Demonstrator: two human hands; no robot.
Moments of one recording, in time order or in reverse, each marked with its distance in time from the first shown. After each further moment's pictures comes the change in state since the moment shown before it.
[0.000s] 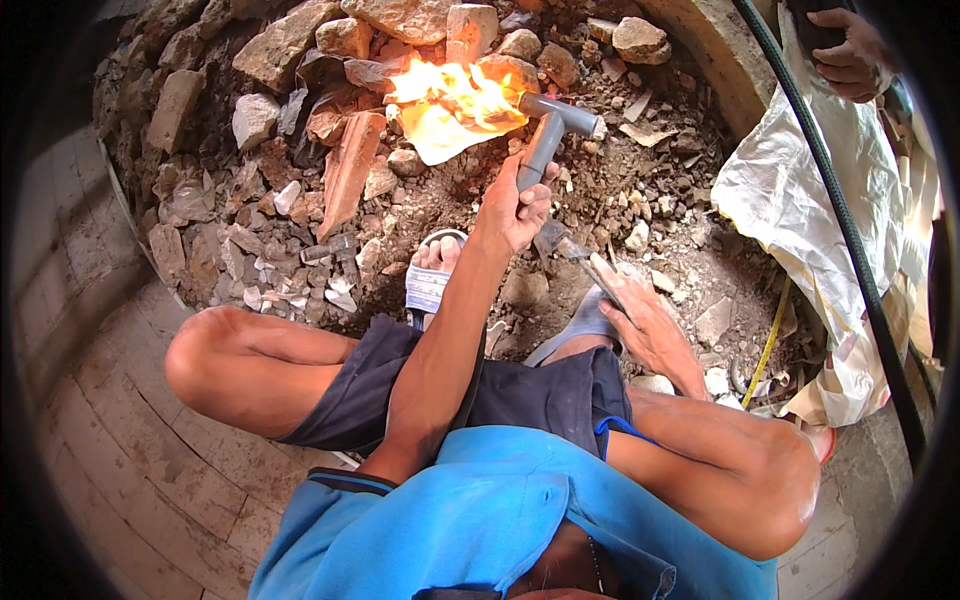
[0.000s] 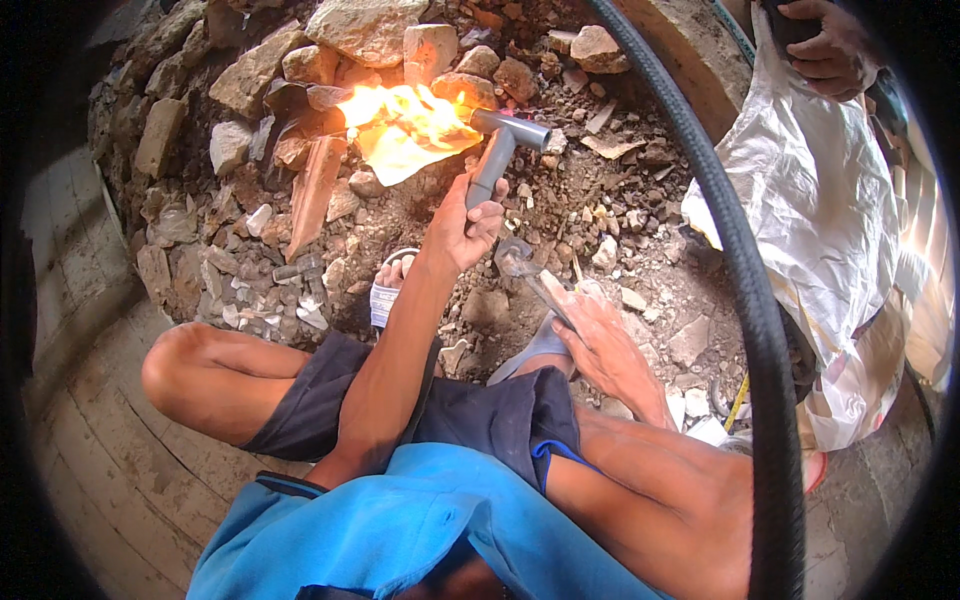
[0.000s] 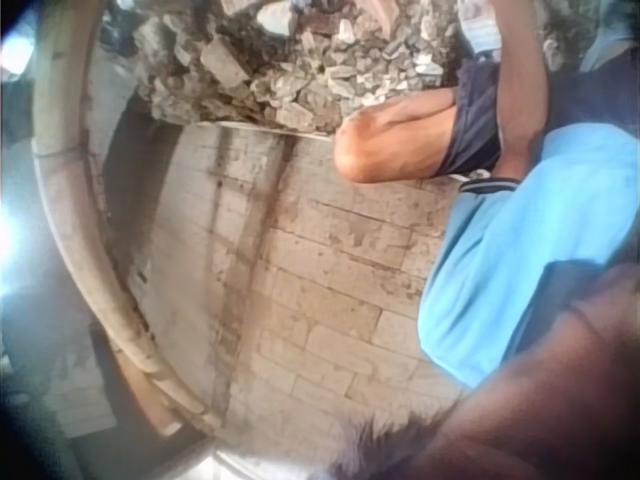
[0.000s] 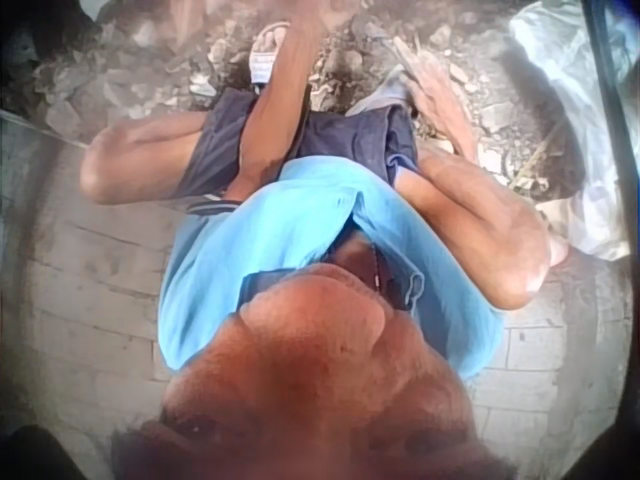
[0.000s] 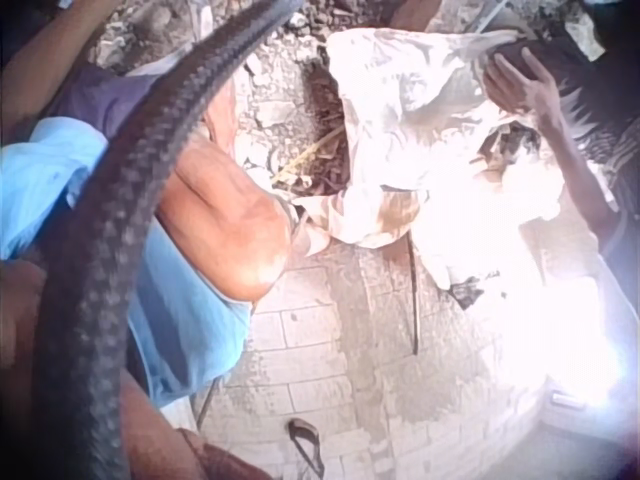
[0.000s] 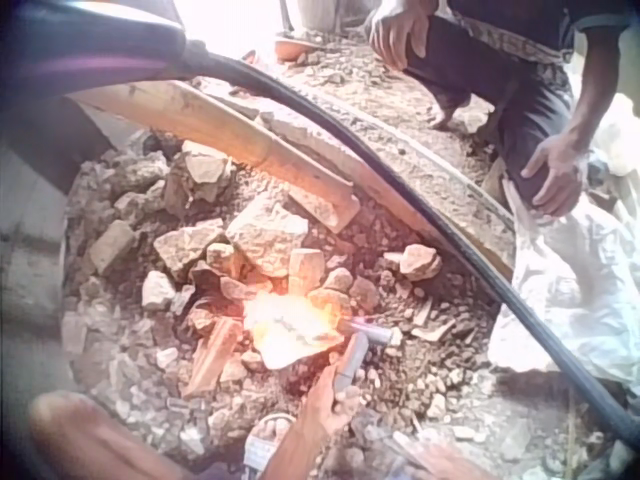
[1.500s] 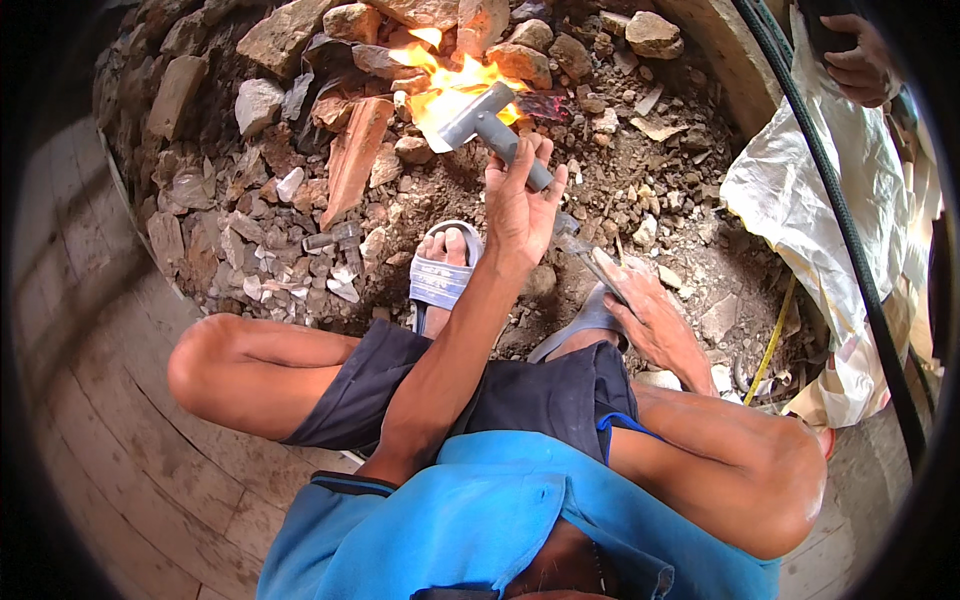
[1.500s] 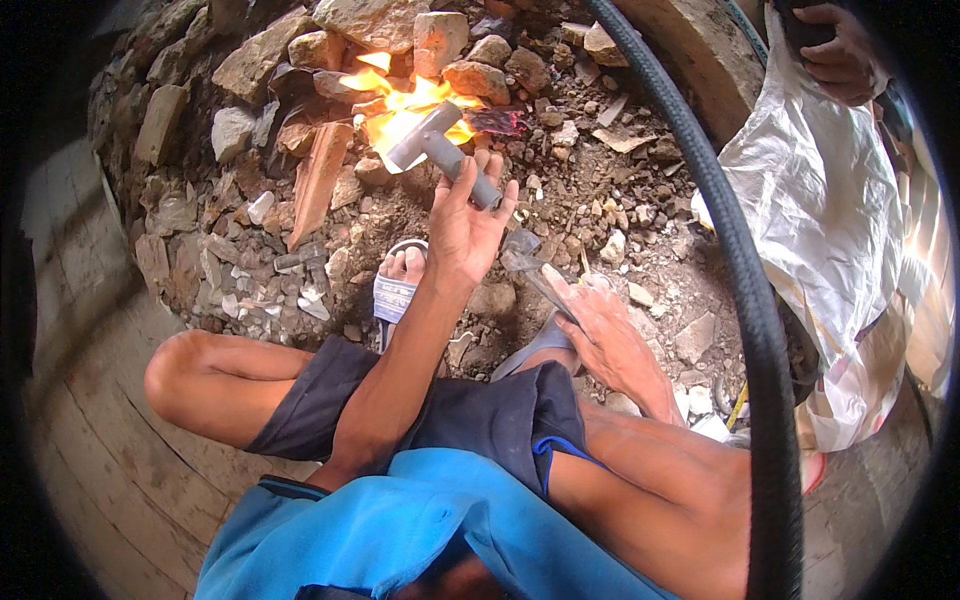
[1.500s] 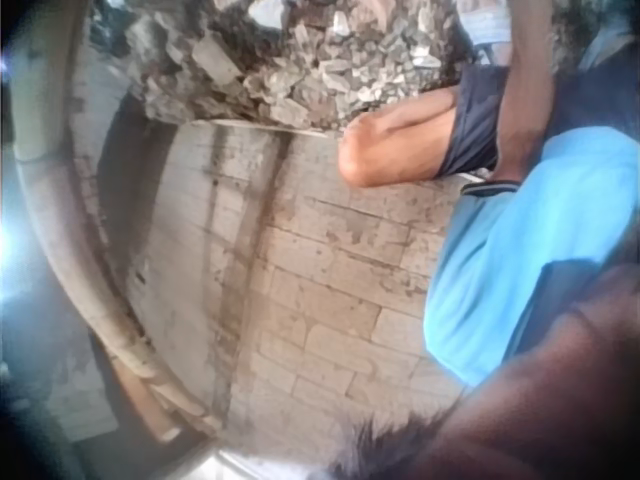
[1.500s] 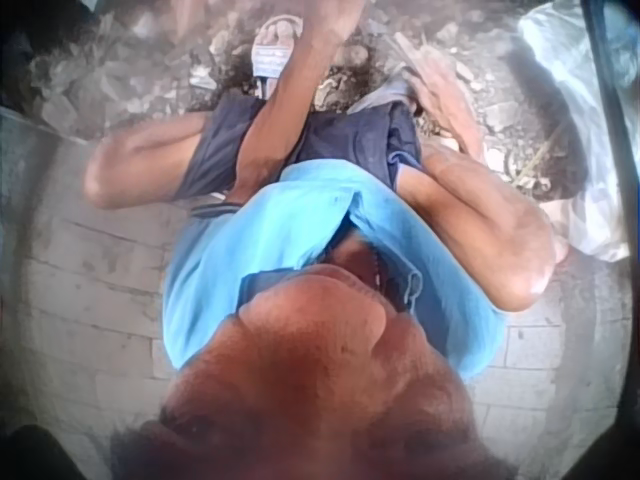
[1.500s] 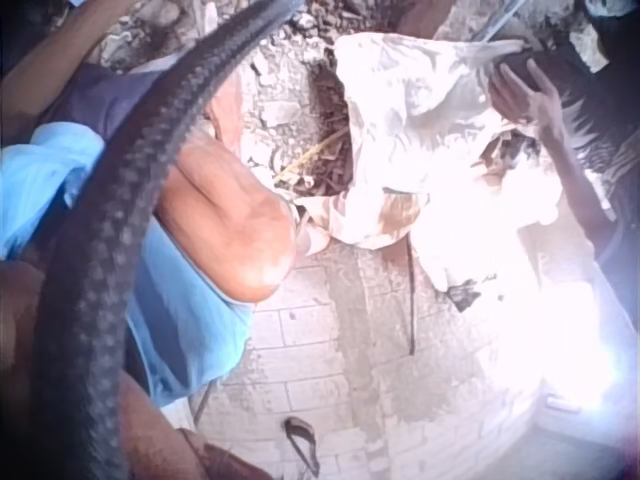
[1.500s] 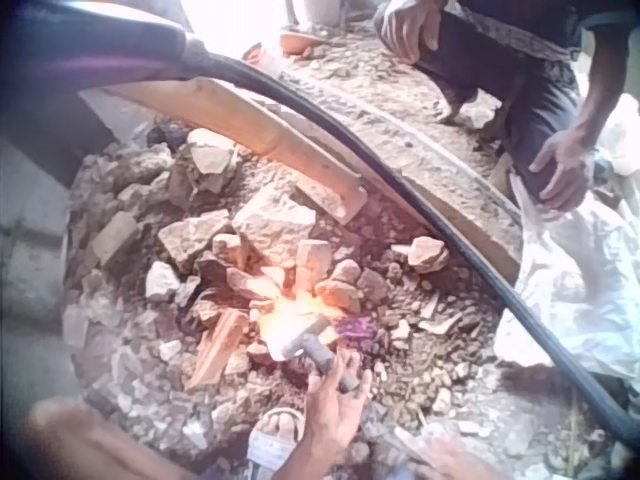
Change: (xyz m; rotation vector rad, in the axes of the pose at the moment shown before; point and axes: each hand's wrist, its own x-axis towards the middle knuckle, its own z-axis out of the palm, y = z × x) left_hand -0.028 -0.025 0.012 0.047 0.041 0.459; right_hand 0.003 -0.004 0.001 -0.073 0.028 -0.120
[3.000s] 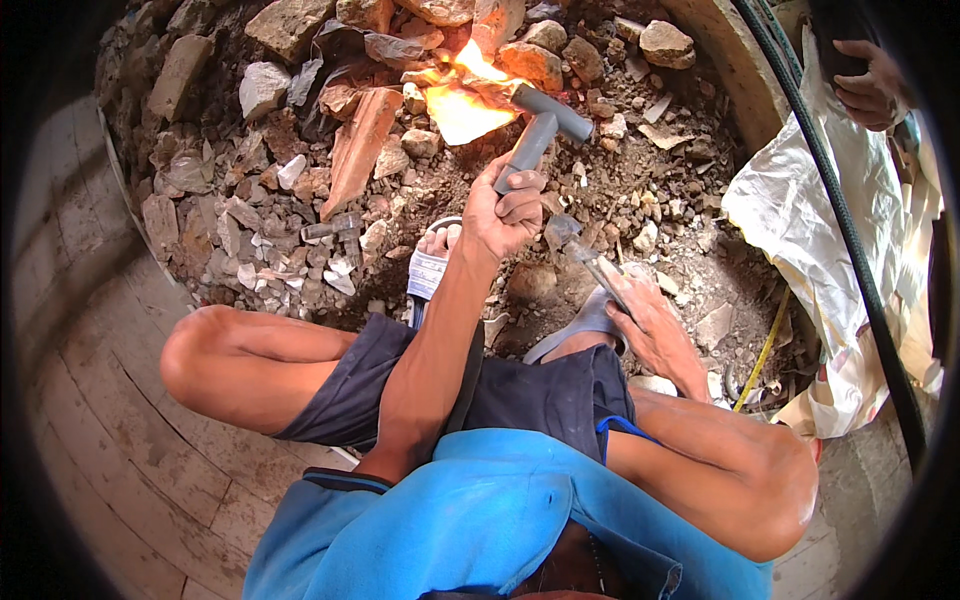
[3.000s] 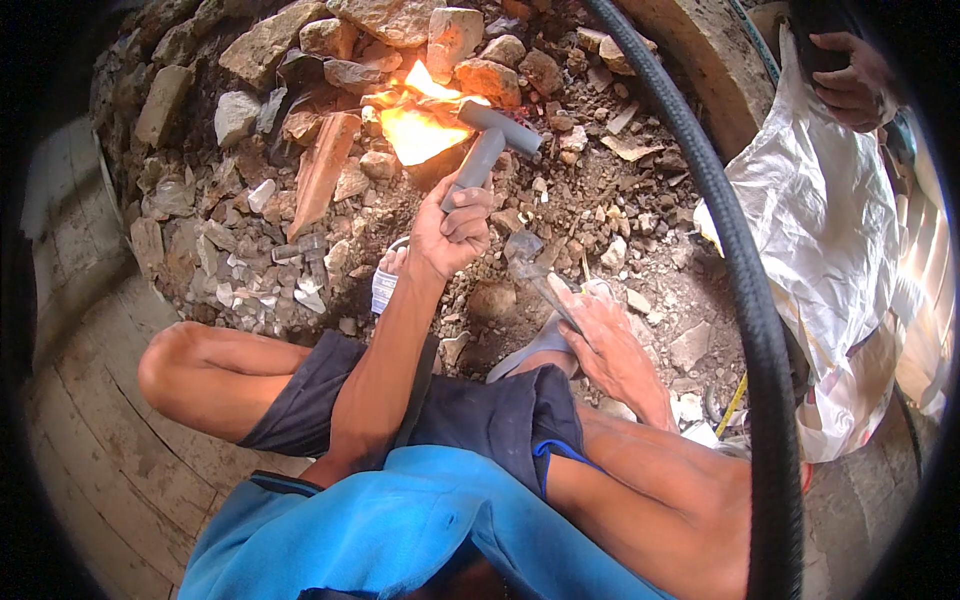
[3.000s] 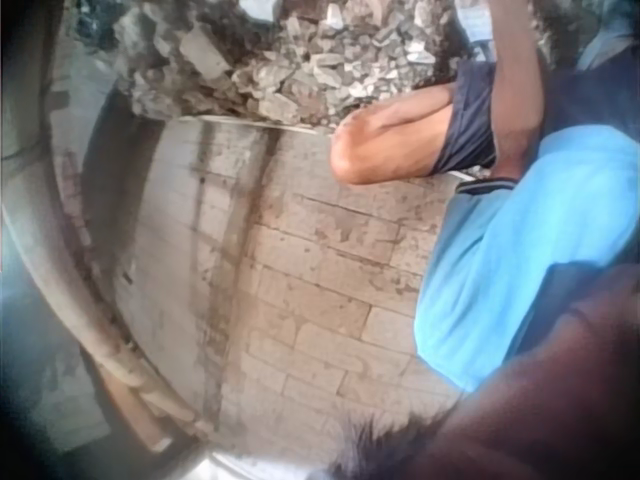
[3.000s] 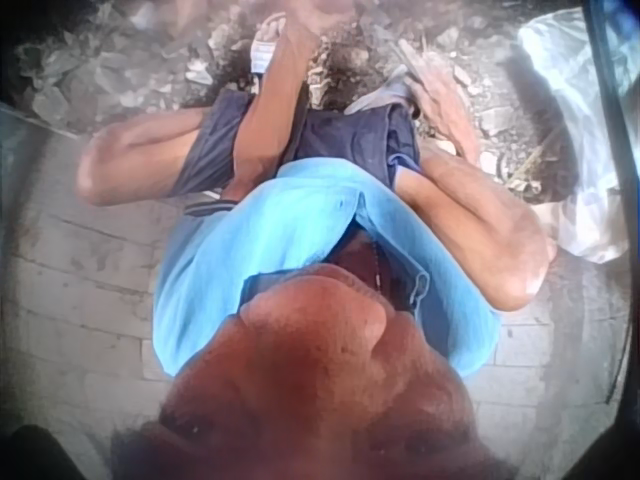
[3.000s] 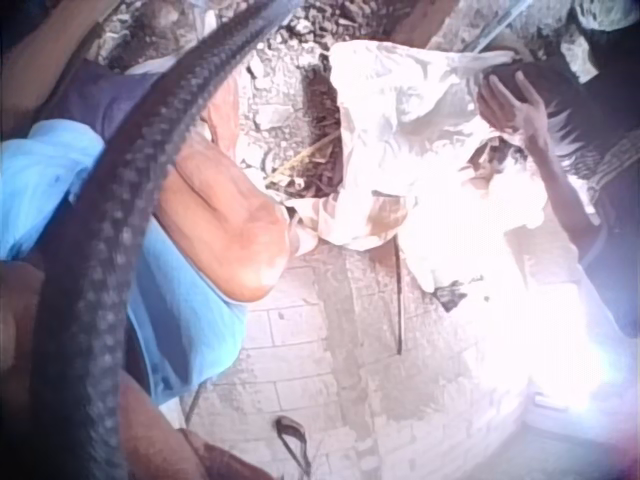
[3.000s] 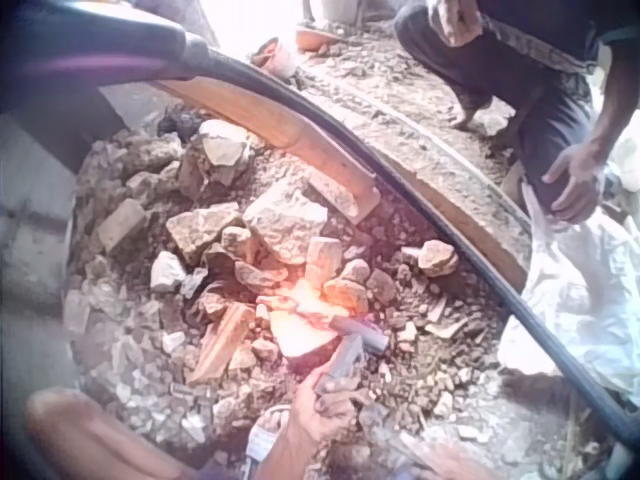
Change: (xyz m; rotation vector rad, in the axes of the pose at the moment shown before) left_hand 0.025 0.036 -0.054 -0.636 -0.263 -0.696; right_hand -0.003 -0.001 -0.001 0.005 -0.082 0.073
